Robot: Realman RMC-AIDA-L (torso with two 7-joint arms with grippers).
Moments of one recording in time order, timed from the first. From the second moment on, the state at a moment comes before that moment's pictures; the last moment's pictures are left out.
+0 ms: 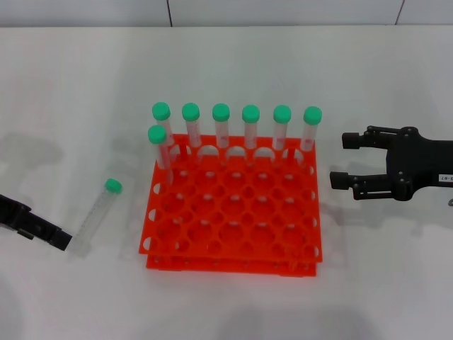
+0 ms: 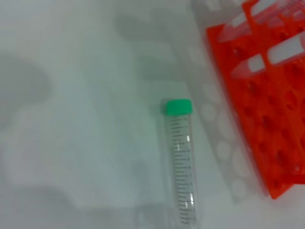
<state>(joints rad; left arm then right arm) -0.66 -1.91 0.75 0.89 2.70 1.87 -2.32 0.42 1.99 -1.08 -0.79 -1.67 -1.52 1.42</state>
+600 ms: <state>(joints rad) -0.68 -1.92 0.77 0.81 2.71 1.79 -2.30 0.41 2.00 -1.08 -0.79 -1.67 -1.52 1.41</state>
